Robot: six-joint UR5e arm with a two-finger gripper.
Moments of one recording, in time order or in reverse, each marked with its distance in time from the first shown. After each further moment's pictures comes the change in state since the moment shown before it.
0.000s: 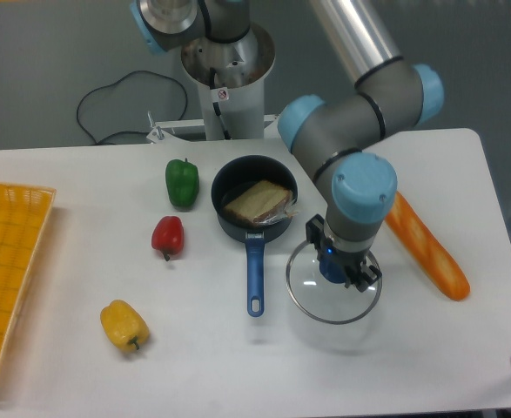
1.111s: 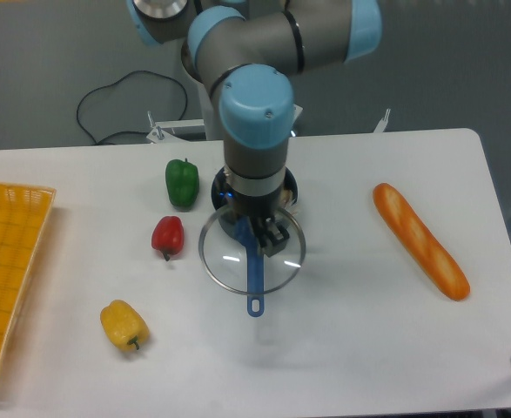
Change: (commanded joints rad) arm -0.163 0.152 -0.029 -0.117 -0.046 -0.005
